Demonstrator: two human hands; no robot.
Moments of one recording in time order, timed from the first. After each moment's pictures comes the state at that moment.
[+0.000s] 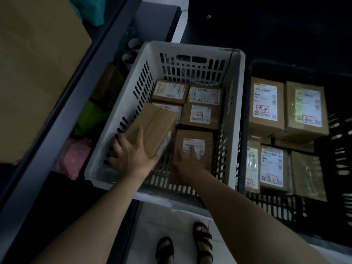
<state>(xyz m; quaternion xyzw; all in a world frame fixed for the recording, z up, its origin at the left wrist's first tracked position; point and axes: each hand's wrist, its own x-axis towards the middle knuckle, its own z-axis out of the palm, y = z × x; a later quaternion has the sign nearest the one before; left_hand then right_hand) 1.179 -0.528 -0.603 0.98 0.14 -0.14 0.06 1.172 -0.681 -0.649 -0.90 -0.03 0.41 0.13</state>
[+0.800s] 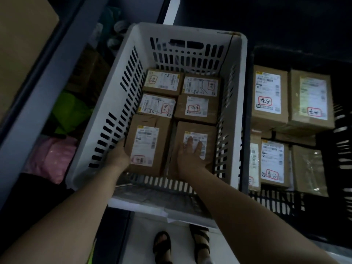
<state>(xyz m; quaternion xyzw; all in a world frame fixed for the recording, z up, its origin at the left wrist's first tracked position) 1.214 -0.484 -0.673 0.90 0.20 -0.25 0.29 1.188 -0.681 -0.662 -0.89 0.06 0.44 0.07</state>
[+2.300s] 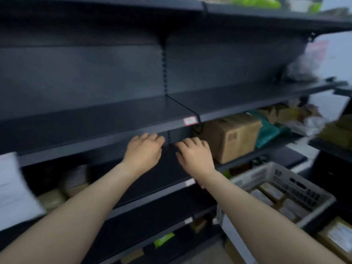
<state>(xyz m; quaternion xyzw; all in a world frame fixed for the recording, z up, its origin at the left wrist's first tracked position) 0.719 -0.428 -0.160 0.94 0.21 0.22 -0.14 0.858 -0.535 -0.200 -0.78 -0.55 -0.25 0.16</state>
